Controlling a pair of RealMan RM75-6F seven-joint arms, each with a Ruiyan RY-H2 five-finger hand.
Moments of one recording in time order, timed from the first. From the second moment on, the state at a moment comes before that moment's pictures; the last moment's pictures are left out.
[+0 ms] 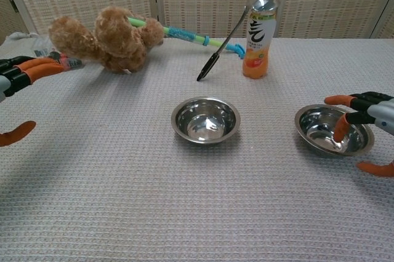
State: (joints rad) left arm -0.36 -1.51 0.03 -1.36 1.58 1.48 0.38; right arm 0.33 -1.47 0.04 -1.38 -1.56 1.11 -0.23
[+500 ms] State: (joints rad) left arm -0.33 -1.46 0.00 -1.36 1.58 1.50 0.32; right arm 0.36 -1.56 0.05 -1.30 -1.64 1.27 -0.18
